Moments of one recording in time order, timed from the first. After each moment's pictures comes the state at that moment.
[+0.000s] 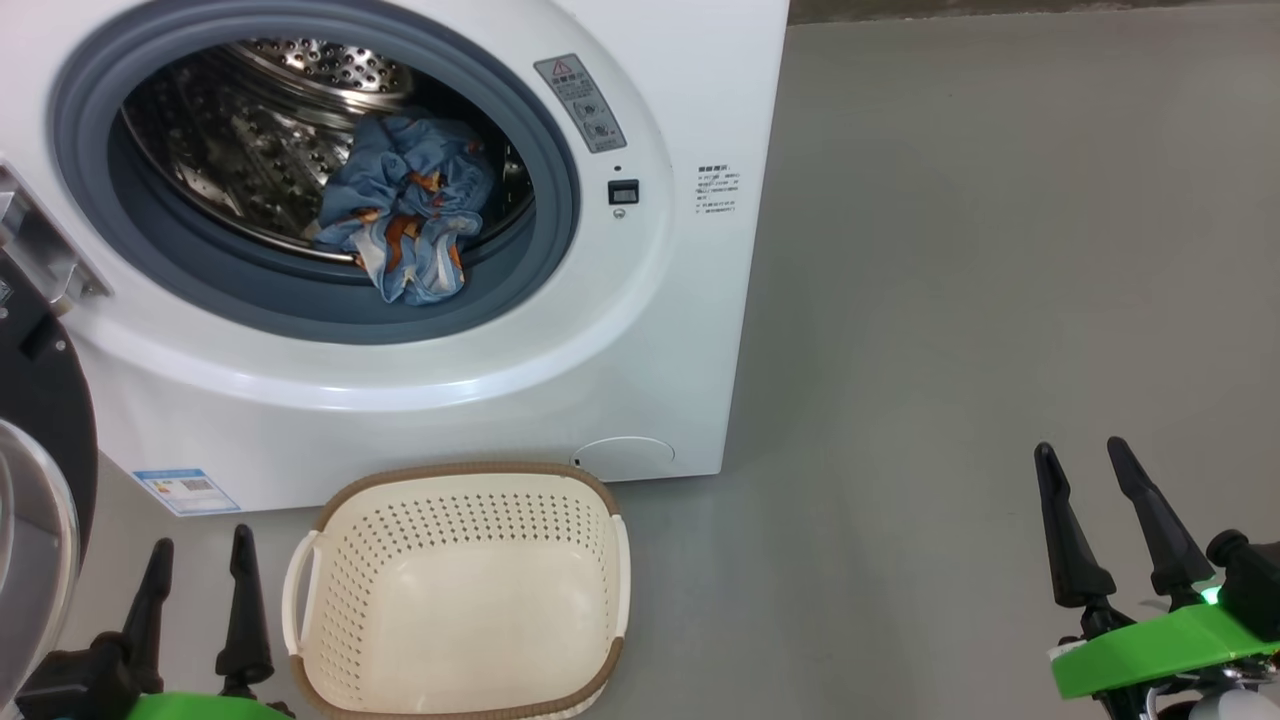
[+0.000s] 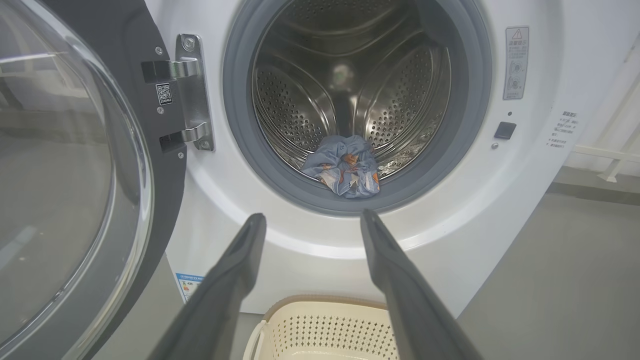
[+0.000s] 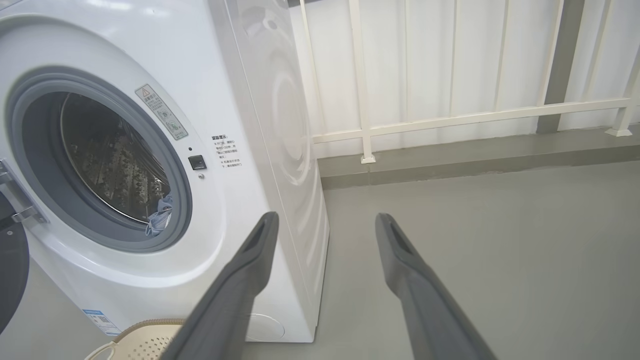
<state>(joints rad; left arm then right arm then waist) -0.09 0.14 0.08 0.33 -0.32 -0.13 -0.26 -0.02 -0.21 0.04 0.14 0.42 0.13 -0.25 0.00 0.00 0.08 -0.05</state>
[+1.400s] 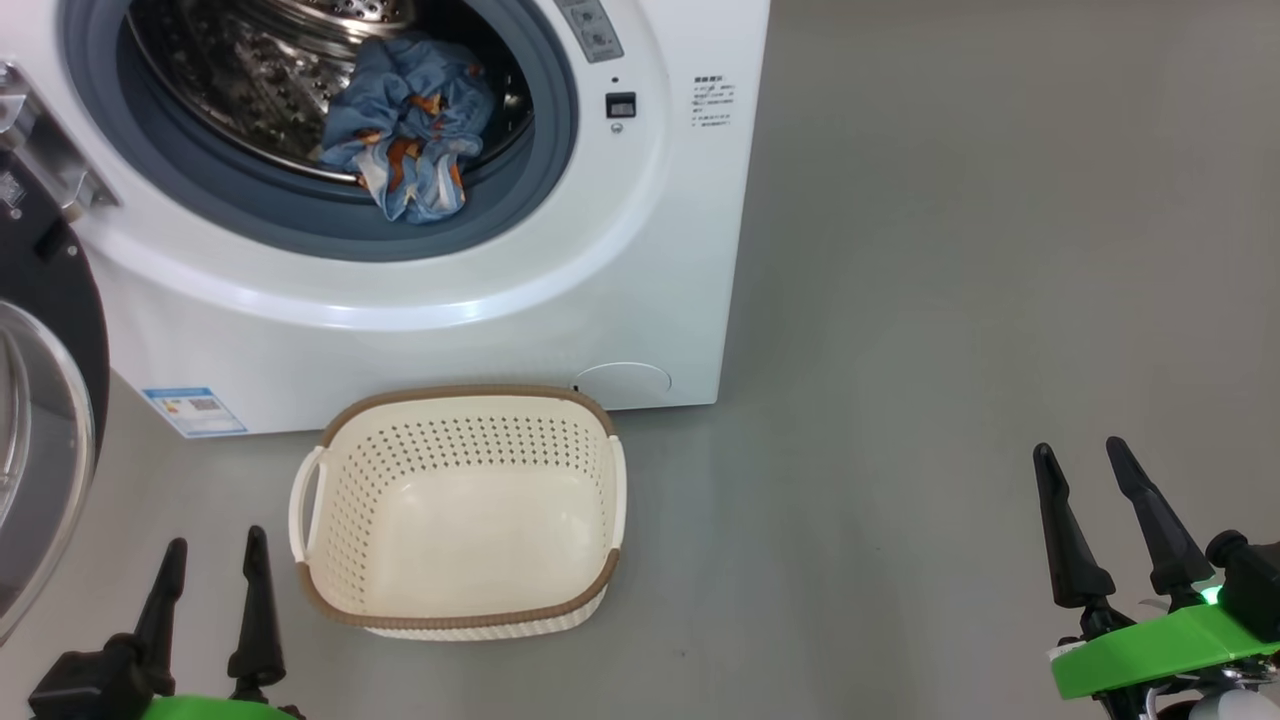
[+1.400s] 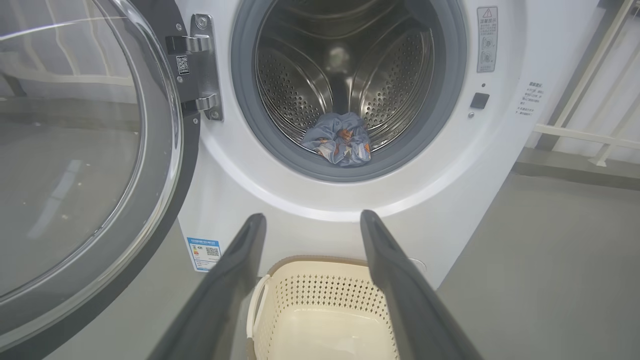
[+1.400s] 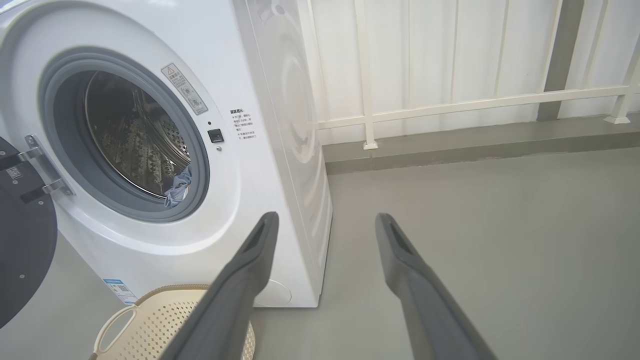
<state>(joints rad) -0.08 0.14 0.06 0.31 -0.31 -0.13 -0.26 -0.01 -0.21 0.04 0.13 0.42 0.13 -0.25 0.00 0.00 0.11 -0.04</state>
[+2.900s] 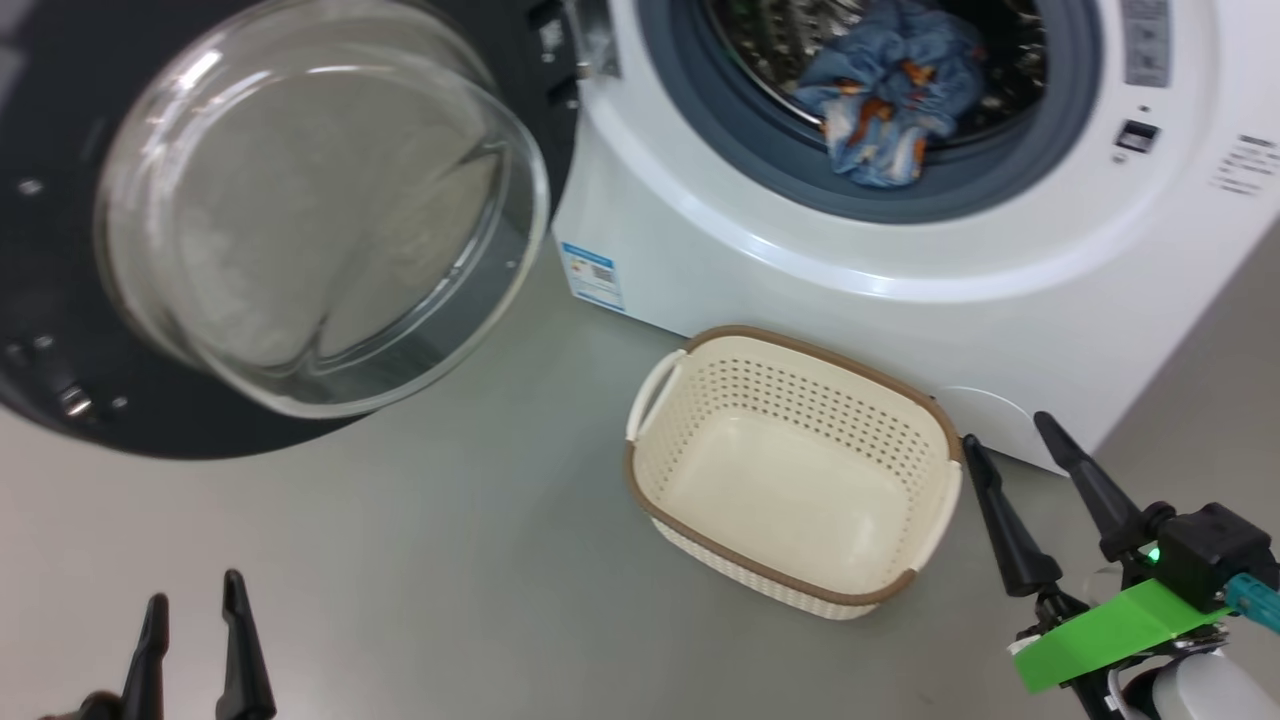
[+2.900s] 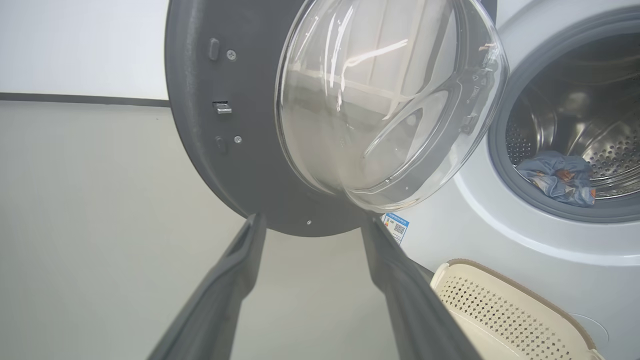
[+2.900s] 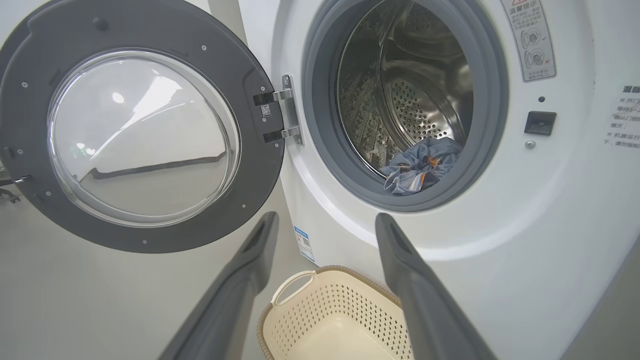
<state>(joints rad) -0.02 0.04 0.17 0.29 -0.33 -0.13 -0.26 -0.10 -0.31 0.22 0.13 0.41 0.13 -0.25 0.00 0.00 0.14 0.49</state>
